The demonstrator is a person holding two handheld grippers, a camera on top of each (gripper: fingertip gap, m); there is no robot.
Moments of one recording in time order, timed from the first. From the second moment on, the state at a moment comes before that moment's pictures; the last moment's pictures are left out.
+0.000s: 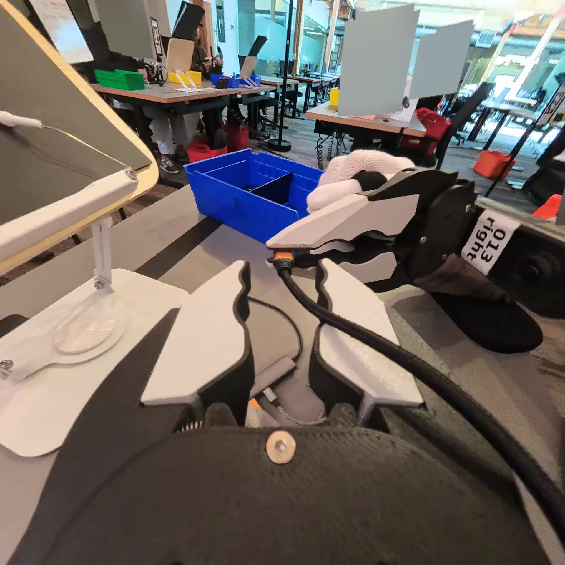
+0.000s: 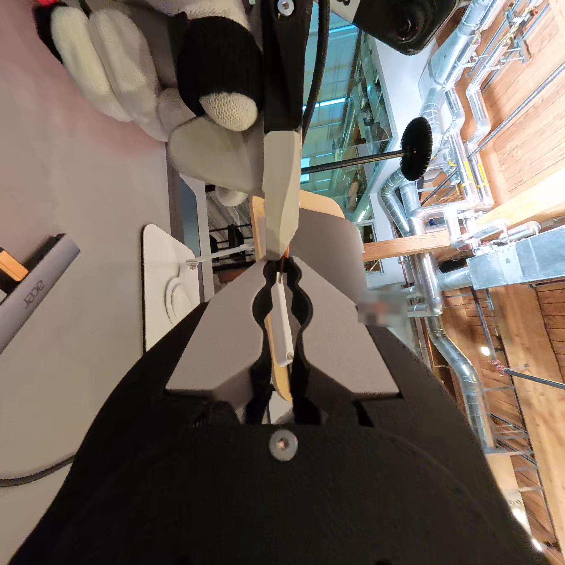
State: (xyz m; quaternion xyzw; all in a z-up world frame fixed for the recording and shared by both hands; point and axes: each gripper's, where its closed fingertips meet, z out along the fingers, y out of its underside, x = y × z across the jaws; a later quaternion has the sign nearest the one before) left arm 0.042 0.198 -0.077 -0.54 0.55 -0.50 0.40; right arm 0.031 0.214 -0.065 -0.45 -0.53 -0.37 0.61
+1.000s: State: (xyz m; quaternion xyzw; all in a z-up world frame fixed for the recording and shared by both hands) left arm 0.039 0.240 -0.055 -0.53 0.52 -0.43 0.51; right arm 0.074 0.220 -0.070 -0.55 -0.54 -0.29 0.56
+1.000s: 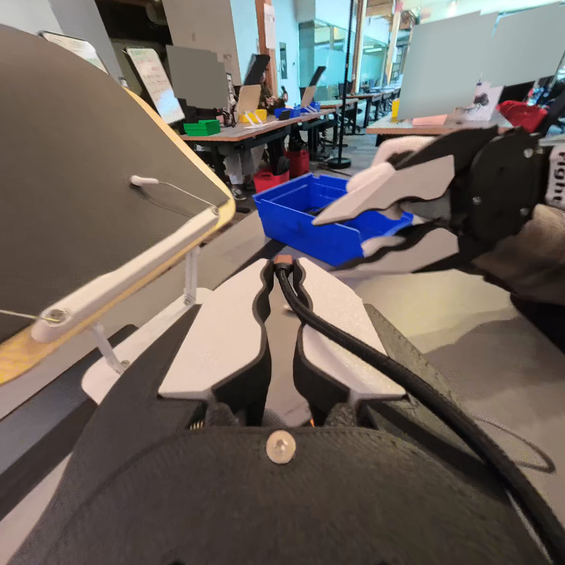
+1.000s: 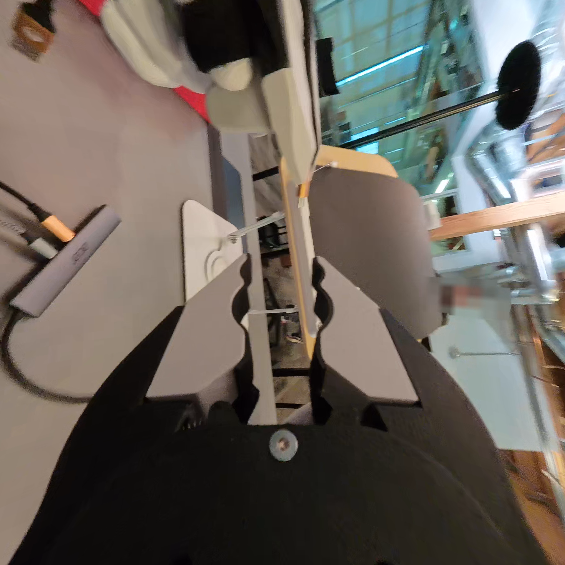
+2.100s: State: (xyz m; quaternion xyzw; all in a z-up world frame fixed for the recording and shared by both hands) left arm 0.032 0.265 -0.257 -0.72 0.58 -0.27 0.28; right arm 0.061 0.196 -0.240 -0.55 -0.63 -0.25 0.50
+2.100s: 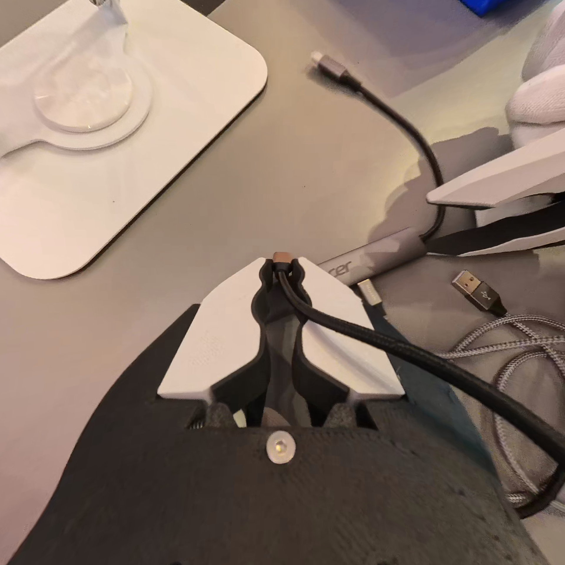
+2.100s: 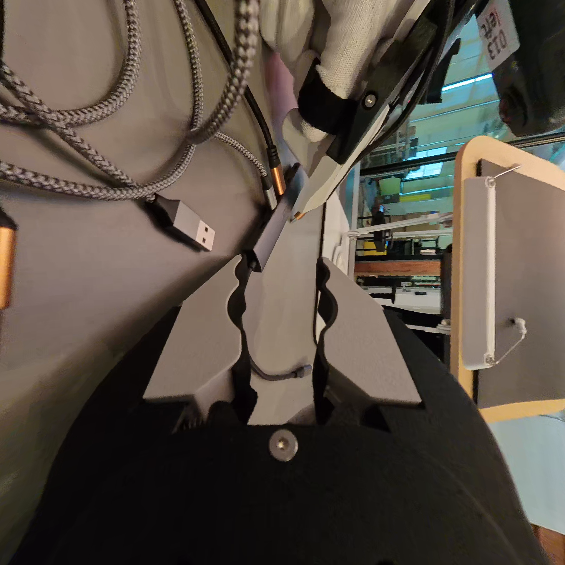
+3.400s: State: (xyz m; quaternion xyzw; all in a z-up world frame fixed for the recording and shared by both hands) left arm -0.023 0.302 -0.265 -0.79 0.50 -0.21 0.29; right arm 0.029 0.237 -0.250 -0.54 -0.65 -0.19 0.50
